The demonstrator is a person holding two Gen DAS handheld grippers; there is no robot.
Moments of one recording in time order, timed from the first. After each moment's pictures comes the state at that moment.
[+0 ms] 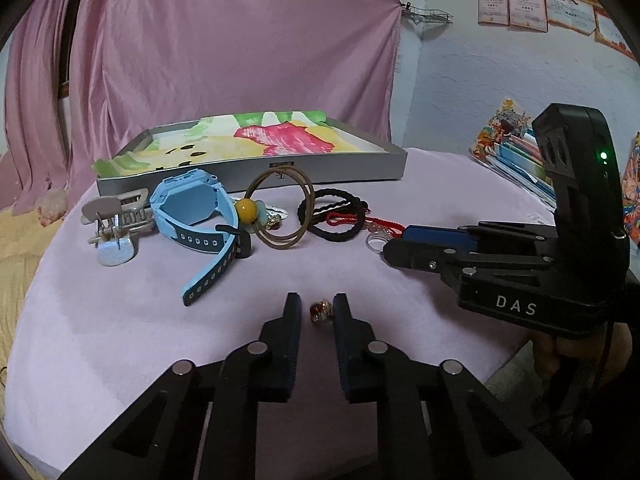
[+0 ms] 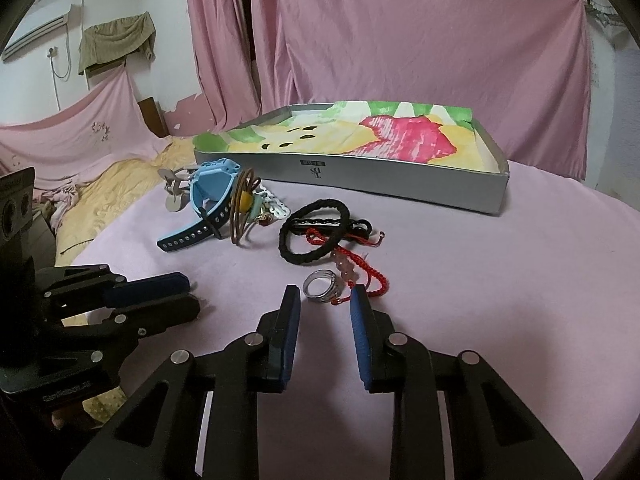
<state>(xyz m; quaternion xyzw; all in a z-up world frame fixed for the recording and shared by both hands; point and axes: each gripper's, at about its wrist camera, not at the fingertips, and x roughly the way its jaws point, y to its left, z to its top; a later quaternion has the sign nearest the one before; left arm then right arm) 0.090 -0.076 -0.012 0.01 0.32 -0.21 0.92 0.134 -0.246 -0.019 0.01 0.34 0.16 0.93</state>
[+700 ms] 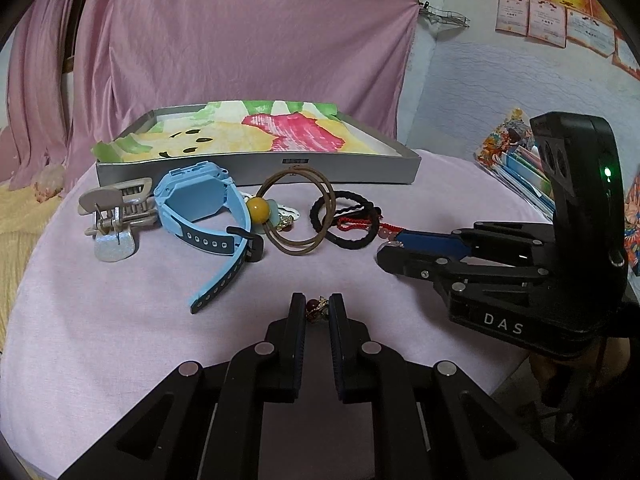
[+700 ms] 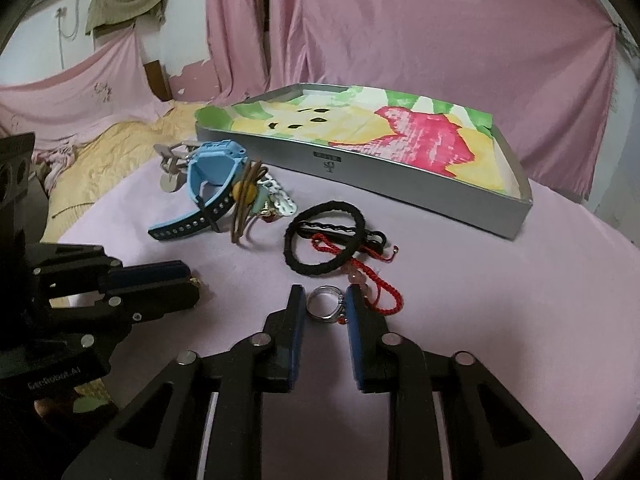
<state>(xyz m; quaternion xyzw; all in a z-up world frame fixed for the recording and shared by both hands) 0.108 -0.067 -0.009 -0.02 0.35 -0.21 0.91 0.152 -0.226 -0.012 -0.06 0.37 0.17 0.91</state>
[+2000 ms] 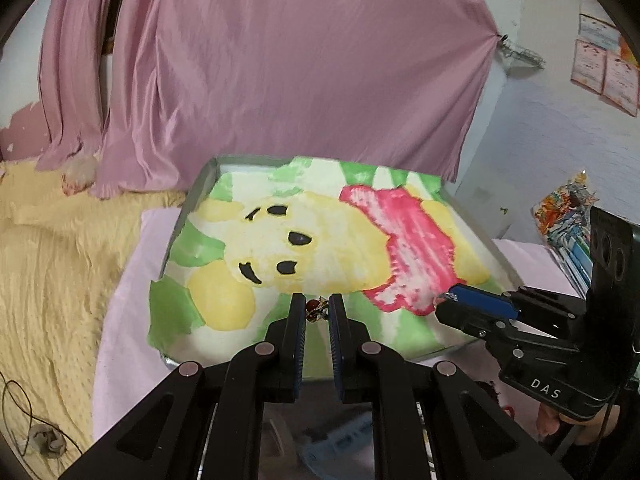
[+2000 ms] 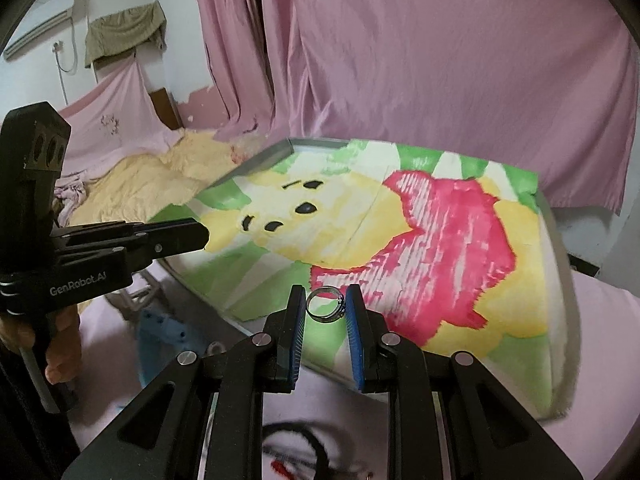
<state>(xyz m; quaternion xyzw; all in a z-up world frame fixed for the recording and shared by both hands) 0.276 -0.011 0.033 -0.07 0.37 -0.13 0.92 0.287 -0.203 0.019 -0.01 0.36 0.21 0.91</state>
